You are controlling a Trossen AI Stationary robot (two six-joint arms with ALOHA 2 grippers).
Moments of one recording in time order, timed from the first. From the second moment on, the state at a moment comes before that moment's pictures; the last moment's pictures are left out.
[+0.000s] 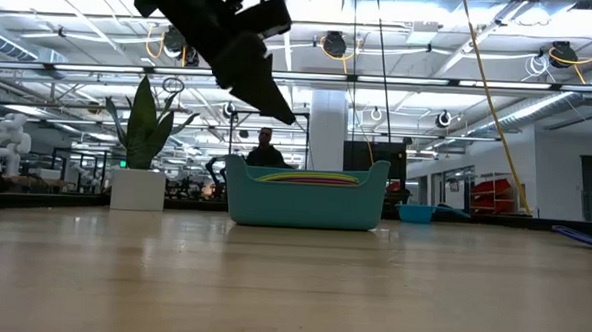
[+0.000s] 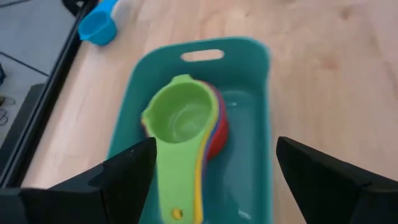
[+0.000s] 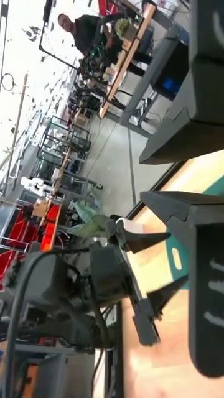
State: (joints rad) left arm -0.04 1.59 1.02 -0.15 -0.26 0.13; right arm 0.67 1.23 0.74 0.40 1.38 -0.20
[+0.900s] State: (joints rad) left arm -0.02 1.77 1.12 -0.32 -0.27 0.14; right arm 0.65 1.20 0.74 0.28 1.25 -0.08
